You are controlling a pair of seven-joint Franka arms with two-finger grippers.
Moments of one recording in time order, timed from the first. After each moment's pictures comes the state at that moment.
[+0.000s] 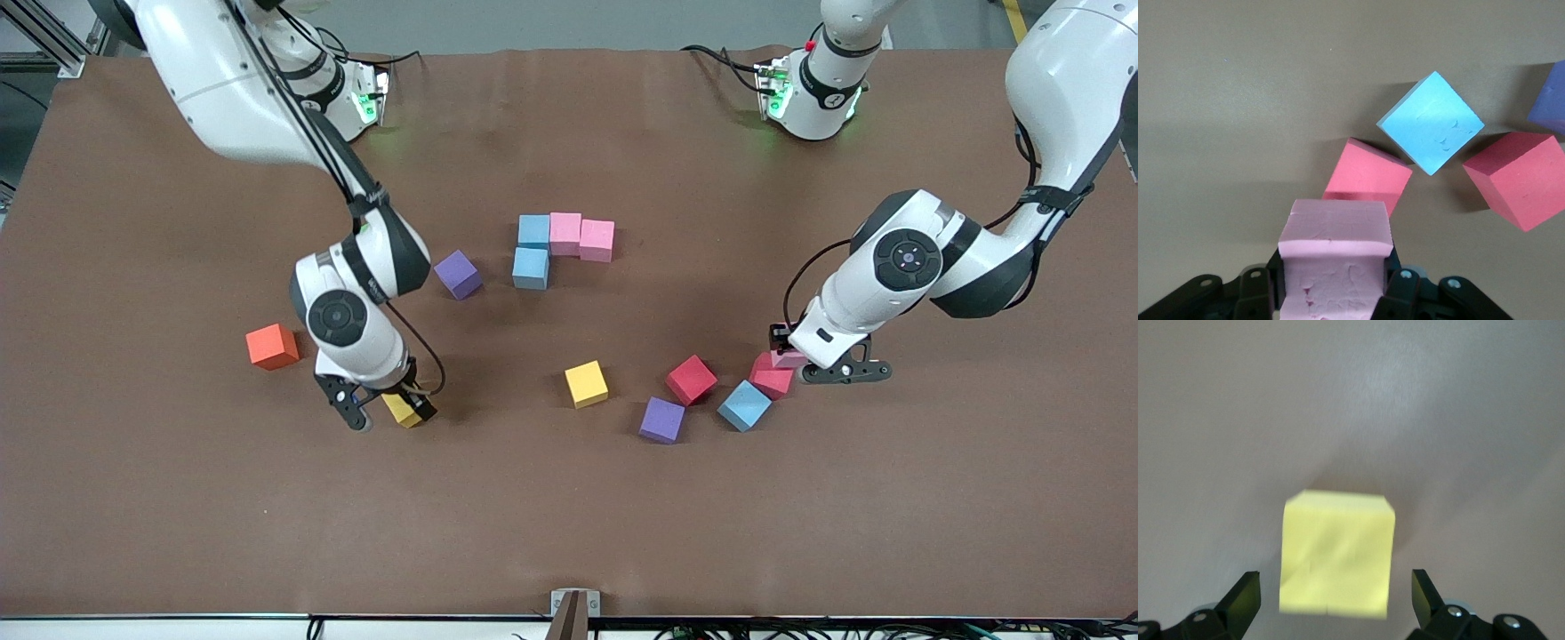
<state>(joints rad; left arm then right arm) 0.76 0.68 -1.16 -1.94 0.74 2.10 -0.77 0.25 0.67 0.12 -1.66 -0.15 2.34 1.33</state>
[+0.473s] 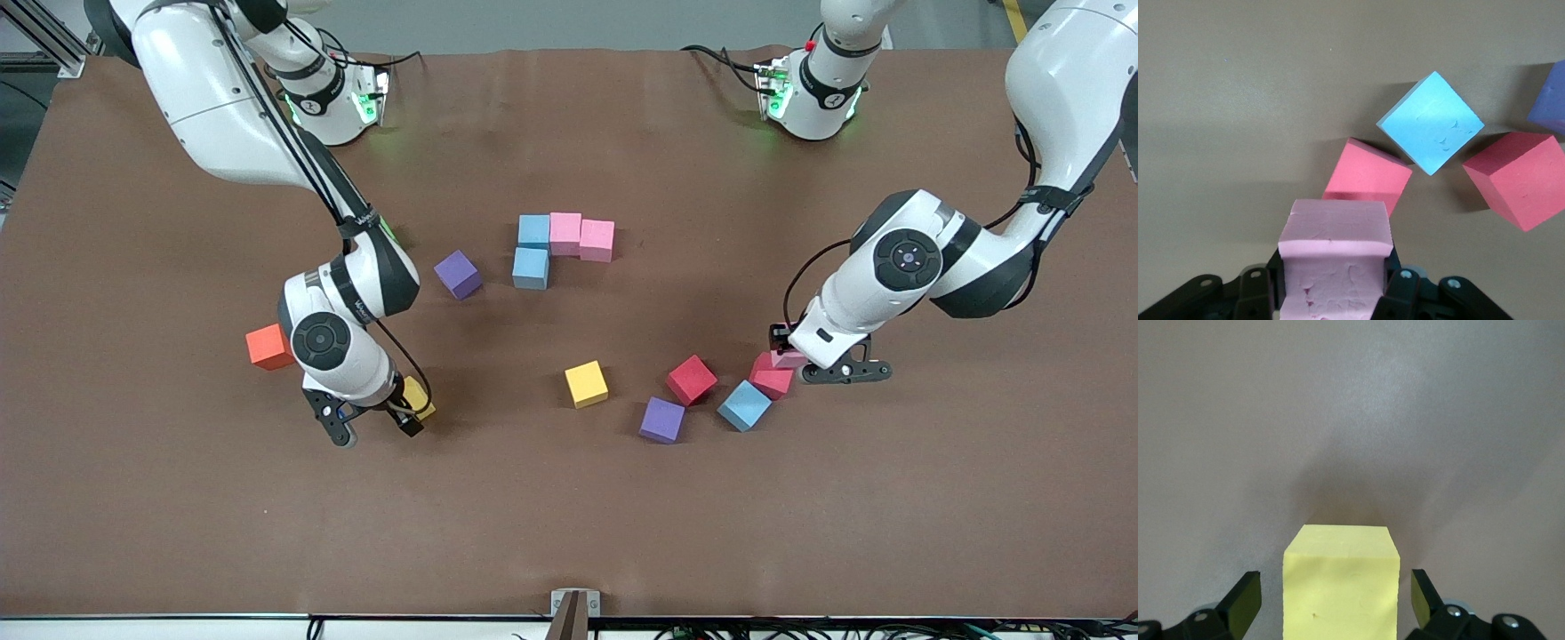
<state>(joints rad) 0.76 0.68 -1.16 -1.94 0.74 2.10 -0.77 0.23 0.70 0.13 -1.62 -0.15 2.33 1.35</state>
